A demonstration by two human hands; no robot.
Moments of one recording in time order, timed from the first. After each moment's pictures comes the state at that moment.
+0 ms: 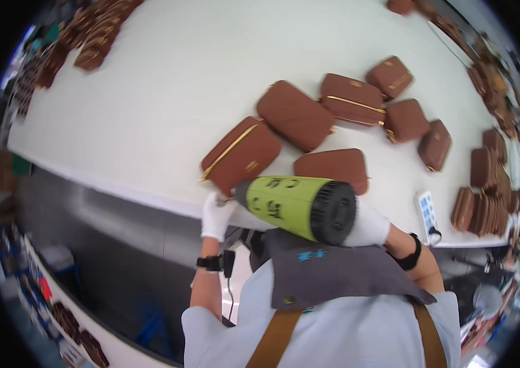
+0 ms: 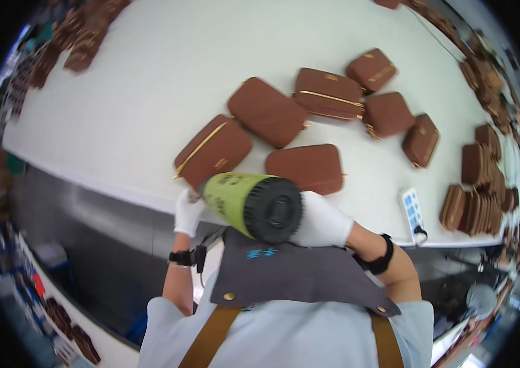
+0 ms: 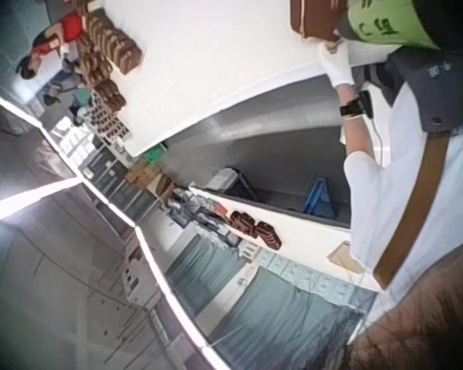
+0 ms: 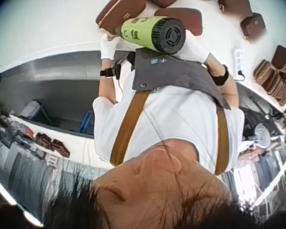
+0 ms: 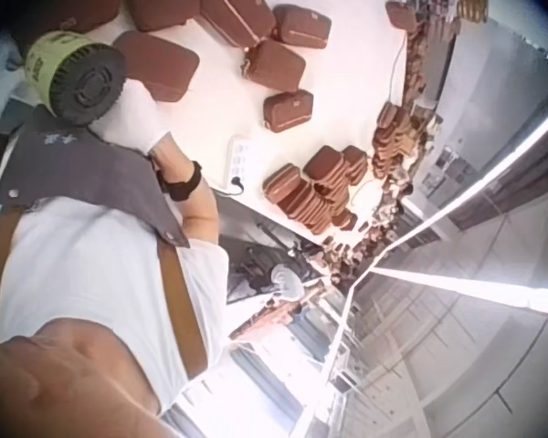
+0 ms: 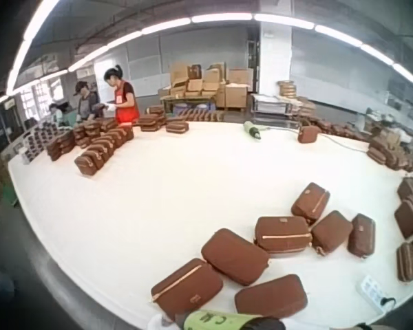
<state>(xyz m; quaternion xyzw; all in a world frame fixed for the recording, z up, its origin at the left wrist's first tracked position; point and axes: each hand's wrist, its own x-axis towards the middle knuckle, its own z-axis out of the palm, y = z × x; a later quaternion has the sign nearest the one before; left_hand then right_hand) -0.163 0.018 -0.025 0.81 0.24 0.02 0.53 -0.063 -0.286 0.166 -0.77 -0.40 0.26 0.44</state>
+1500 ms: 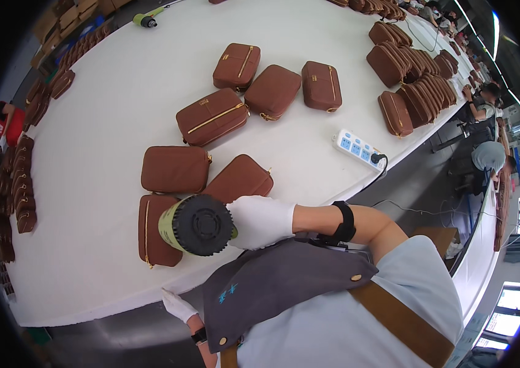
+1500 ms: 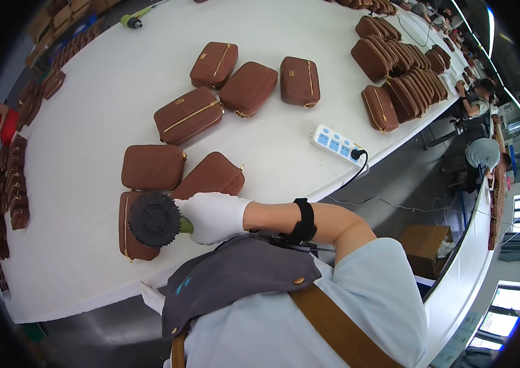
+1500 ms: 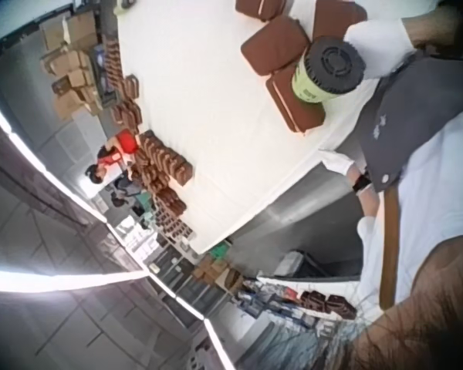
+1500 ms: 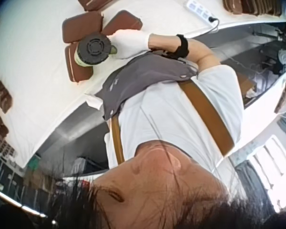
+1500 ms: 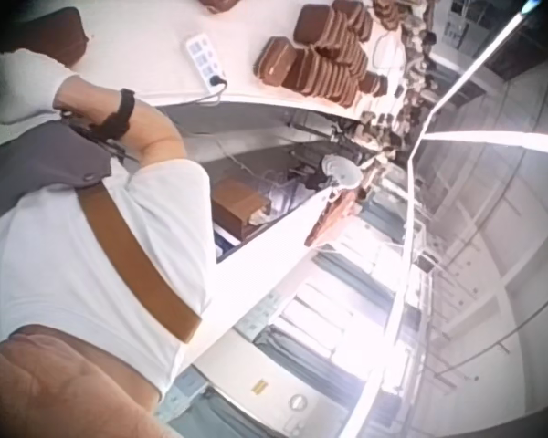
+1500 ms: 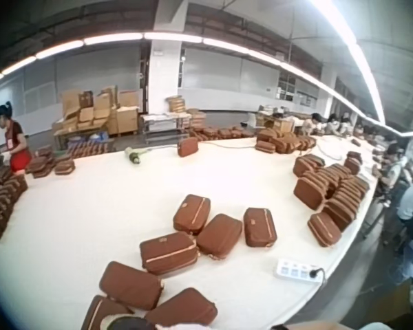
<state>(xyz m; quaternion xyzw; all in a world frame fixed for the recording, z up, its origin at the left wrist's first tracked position) -0.222 0.059 -0.067 0.80 0.38 0.10 0.46 -0.065 -0.303 0.194 -0.86 -0.16 0.32 0.37</state>
